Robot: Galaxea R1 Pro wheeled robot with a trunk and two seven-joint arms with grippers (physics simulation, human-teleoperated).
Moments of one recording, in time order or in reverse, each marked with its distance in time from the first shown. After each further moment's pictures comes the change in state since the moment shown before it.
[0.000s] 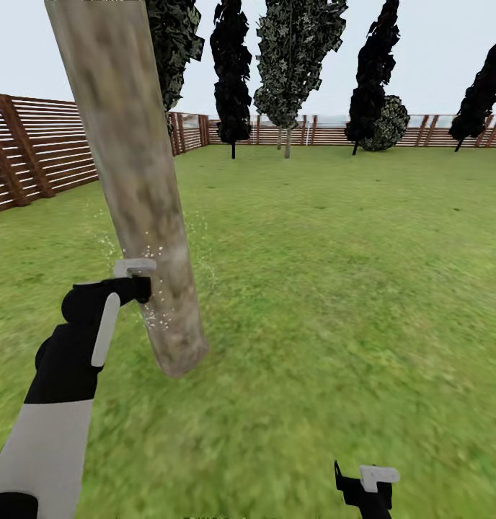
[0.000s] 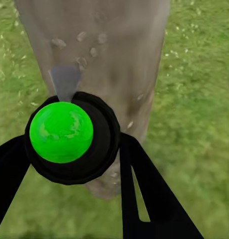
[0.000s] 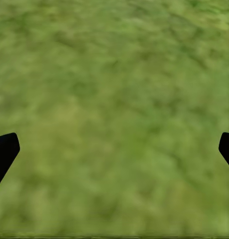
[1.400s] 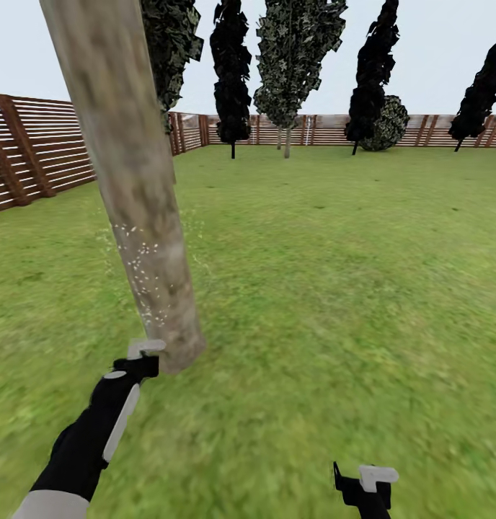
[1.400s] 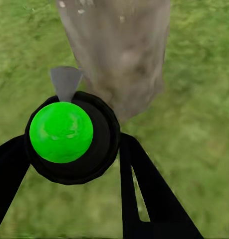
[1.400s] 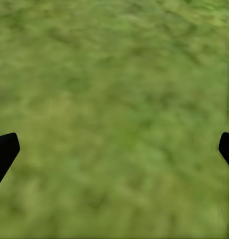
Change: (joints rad) left arm 0.342 -0.007 -0.057 0.228 0.010 -0.391 0.104; right arm 0.000 0.003 0.002 -0.001 0.000 0.000 0.001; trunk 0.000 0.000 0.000
